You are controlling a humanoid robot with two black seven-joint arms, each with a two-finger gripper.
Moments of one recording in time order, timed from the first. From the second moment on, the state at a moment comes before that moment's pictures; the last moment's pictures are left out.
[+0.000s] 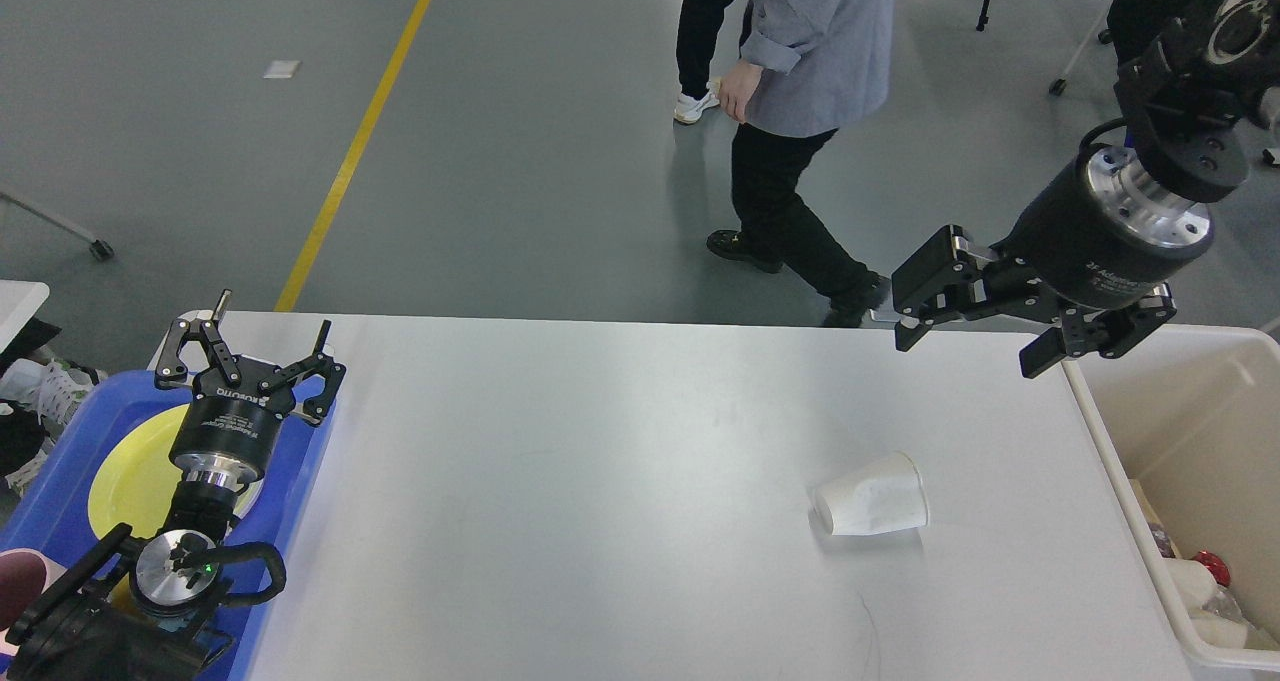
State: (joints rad) left arm -0.34 0.24 -1.19 -0.71 -0.08 -0.61 -0.25; right arm 2.41 -0.36 -1.31 1.56 0.12 0.74 -0.14
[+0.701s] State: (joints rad) left arm -0.34 0.24 -1.19 -0.71 -0.08 -0.61 -0.25; right arm 1.84 -0.28 -1.24 1.39 0.99 0.26 -0.31
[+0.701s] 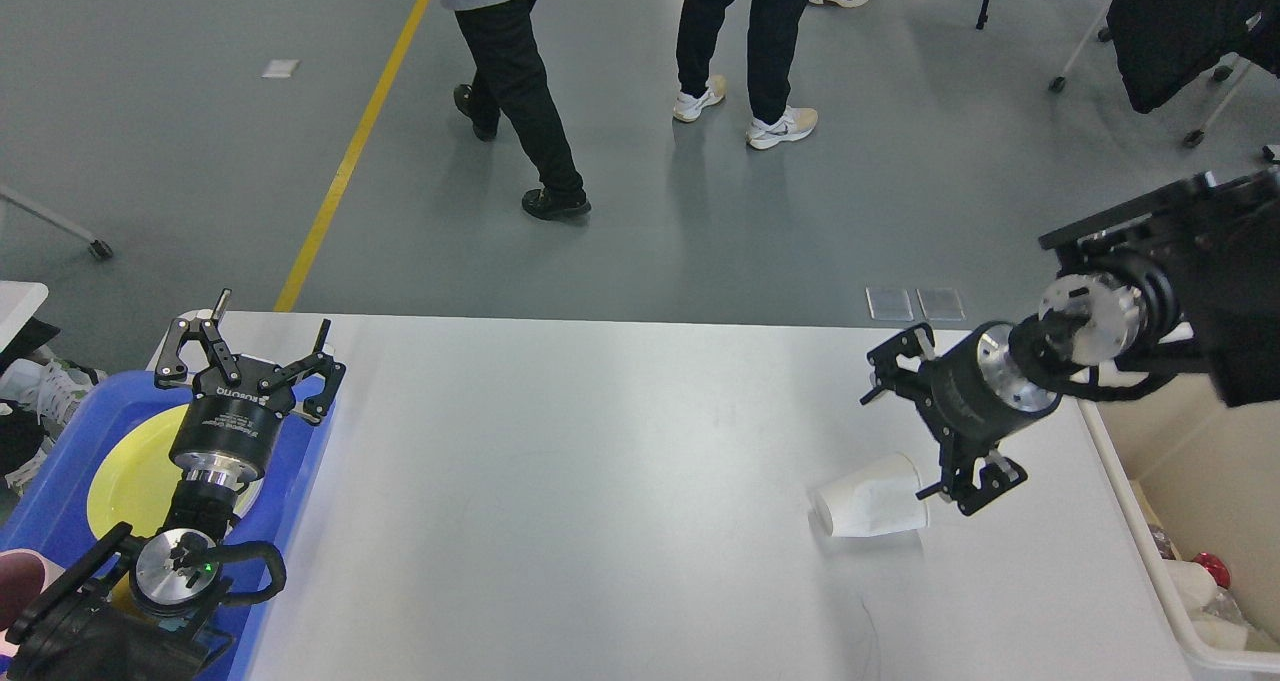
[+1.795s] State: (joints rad) left arm -0.34 0.24 -1.19 -0.71 -0.08 -0.61 -0.25; right arm 1.23 -0.13 -1.00 0.85 0.88 -0.03 -0.30
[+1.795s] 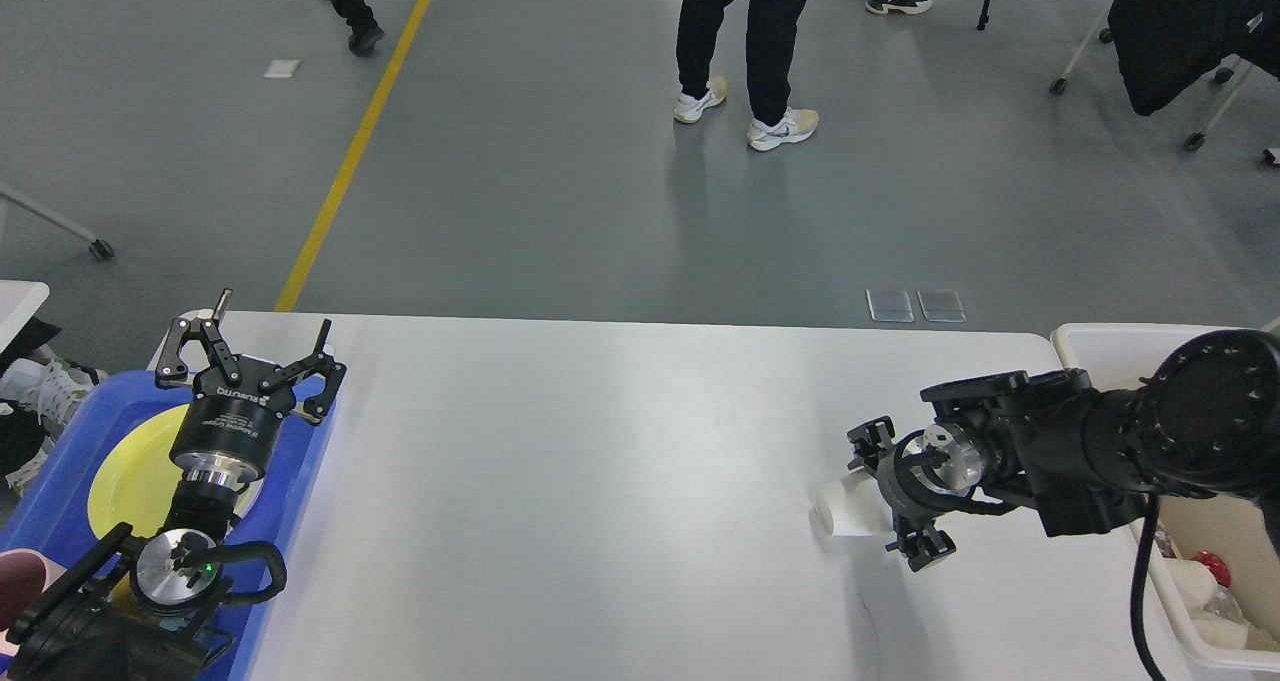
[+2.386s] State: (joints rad) left arm -0.34 0.24 -1.19 -0.71 -0.08 -0.61 -0.25; right arm 1.17 -0.13 -0.92 0.78 0.87 -0.02 -0.30
